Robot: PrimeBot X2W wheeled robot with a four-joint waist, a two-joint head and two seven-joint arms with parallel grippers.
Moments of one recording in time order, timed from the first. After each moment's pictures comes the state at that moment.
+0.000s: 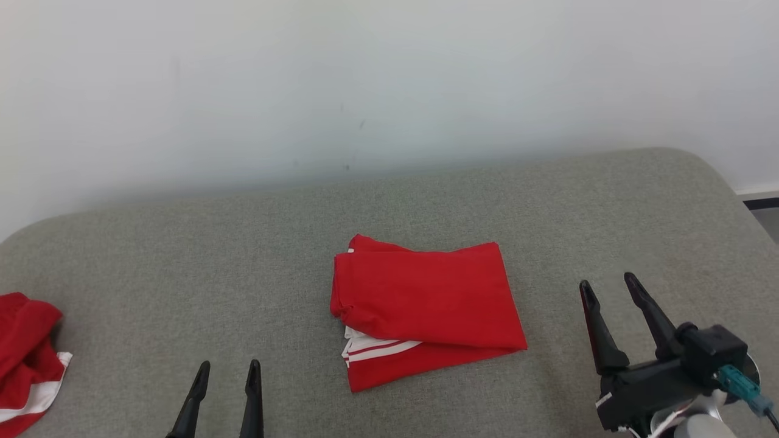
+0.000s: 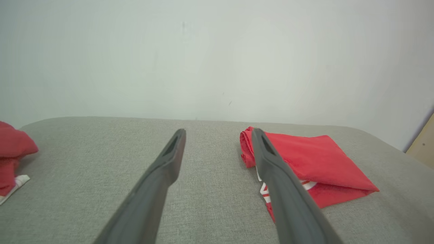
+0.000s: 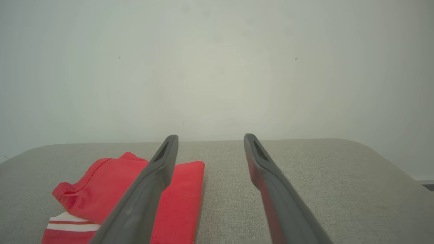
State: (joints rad) left arm 0.01 0.14 -0.24 -0.07 -0.29 0.20 -0.26; right arm -0.21 -0.32 0.33 0.22 0.33 0.13 -0.26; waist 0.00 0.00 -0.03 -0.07
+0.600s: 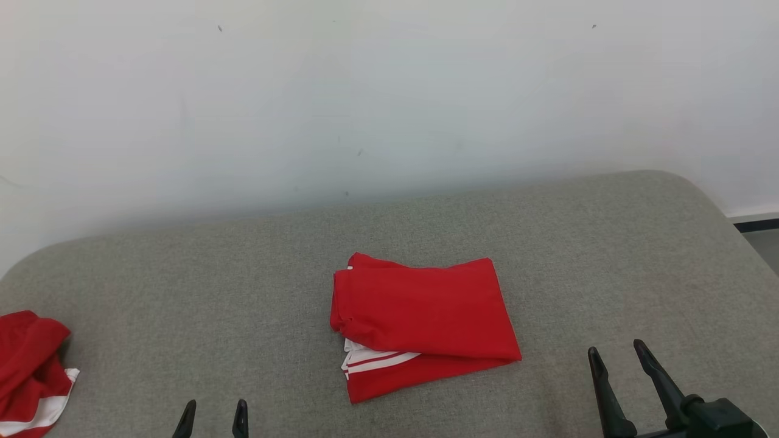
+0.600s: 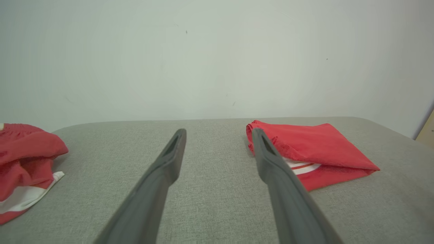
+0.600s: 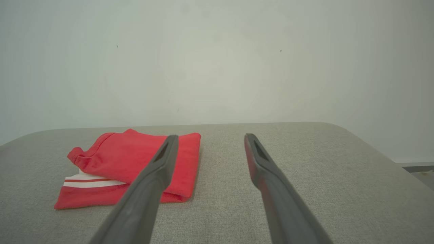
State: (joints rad) left arm 0.14 0.08 -0.10 -0.10 -0.12 0.09 -0.26; right arm 0.05 -0.27 0.25 0.07 0.22 0.13 -0.26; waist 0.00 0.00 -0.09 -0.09
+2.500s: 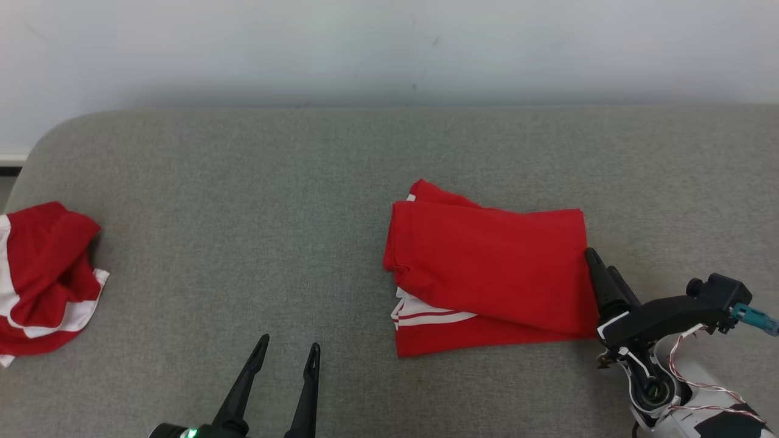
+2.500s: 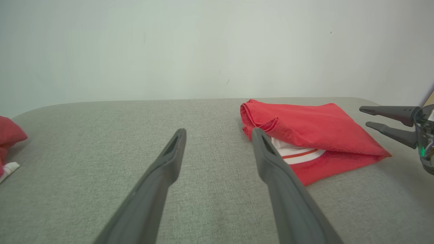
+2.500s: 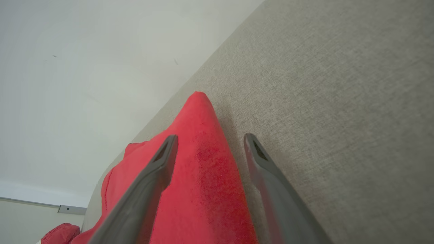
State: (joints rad) left arm -0.01 0.05 -0.24 -0.10 -0.06 0.07 -0.26; right arm -0.49 -0.38 0.60 0.59 1.27 0.13 -0.19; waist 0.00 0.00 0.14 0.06
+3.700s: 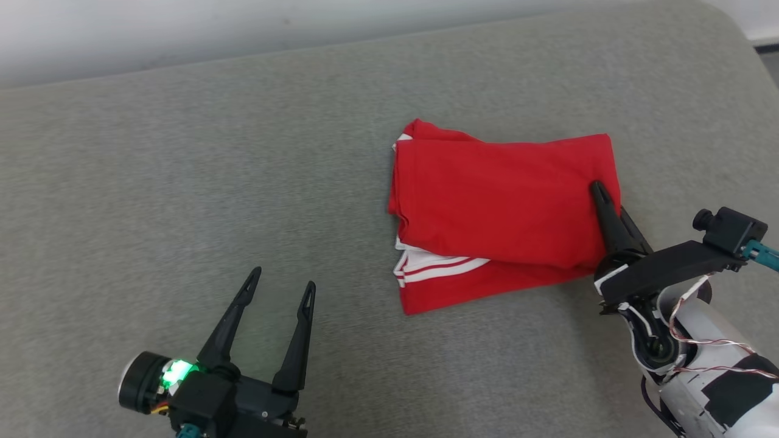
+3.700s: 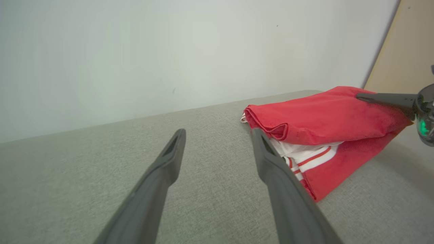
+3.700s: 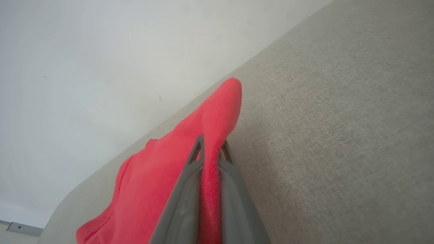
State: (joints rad) left arm -0.17 0.08 -0.23 -0.12 -0.01 0.04 -0.26; right arm -0.61 -0.48 0.71 0.44 1.23 0.13 -0.26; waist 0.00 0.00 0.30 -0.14
